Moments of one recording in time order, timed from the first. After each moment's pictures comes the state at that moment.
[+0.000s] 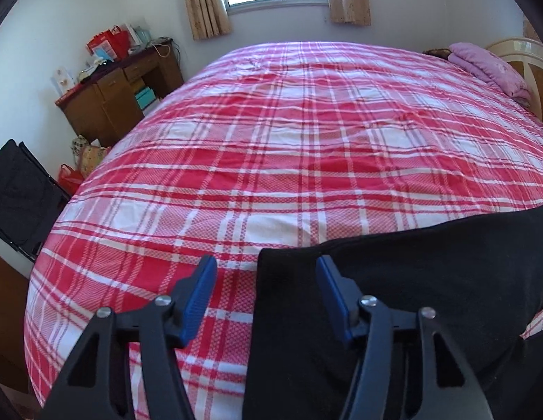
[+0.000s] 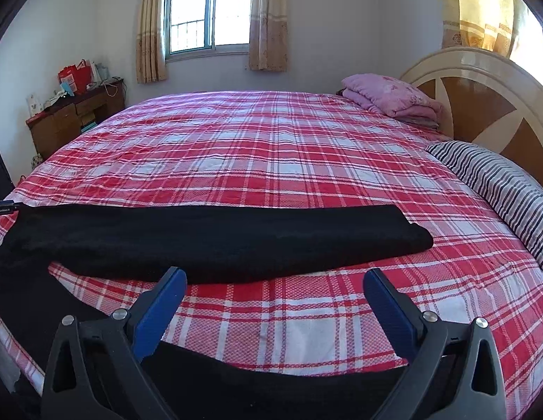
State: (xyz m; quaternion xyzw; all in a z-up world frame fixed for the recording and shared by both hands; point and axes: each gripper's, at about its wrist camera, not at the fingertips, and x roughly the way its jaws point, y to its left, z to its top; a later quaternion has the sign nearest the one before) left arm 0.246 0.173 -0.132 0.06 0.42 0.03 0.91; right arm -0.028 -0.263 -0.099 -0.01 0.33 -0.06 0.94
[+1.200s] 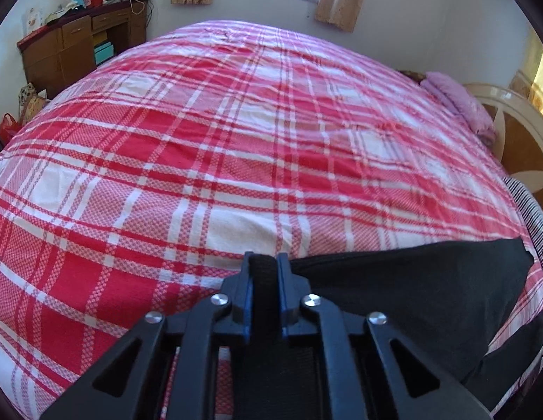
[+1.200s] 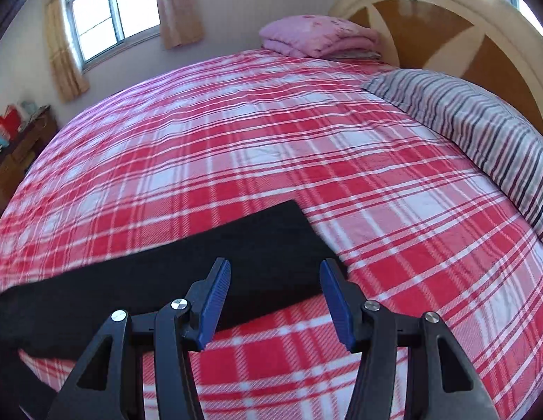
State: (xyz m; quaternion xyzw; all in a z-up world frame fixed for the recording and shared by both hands) left arm 0.283 0.203 -0.157 -0.08 0.45 -0.09 0.89; right arm 0.085 -0.453 -0.104 0.11 0.41 -0.17 0.89
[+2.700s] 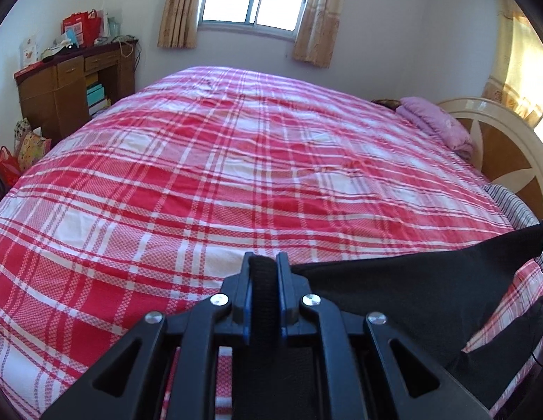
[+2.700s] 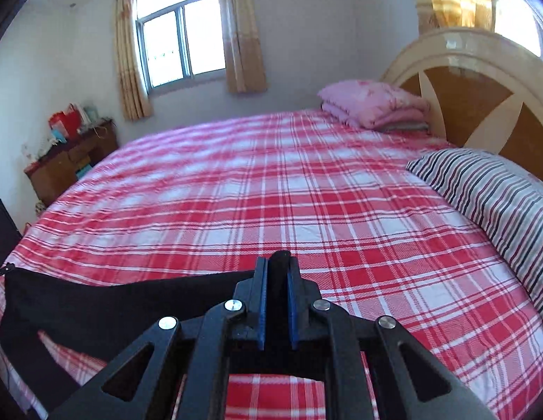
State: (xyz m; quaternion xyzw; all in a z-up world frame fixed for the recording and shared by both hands) left arm 0.250 0.210 -0.119 -0.07 0.36 -0.12 0.92; right arm 0.070 -0.447 -0.035 0.07 0.29 -0.07 0.95
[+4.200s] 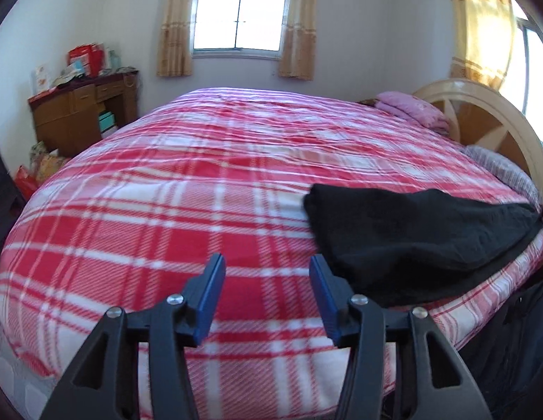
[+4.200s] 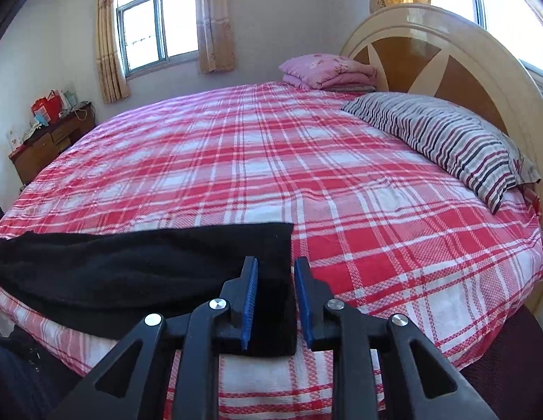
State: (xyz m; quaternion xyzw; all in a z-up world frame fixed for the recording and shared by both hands) left arm 0.049 0.307 -0.157 -0.03 0.31 -0.12 0.94; right arm -0.136 -0.450 -0.101 0.07 0.33 -0.14 0.93
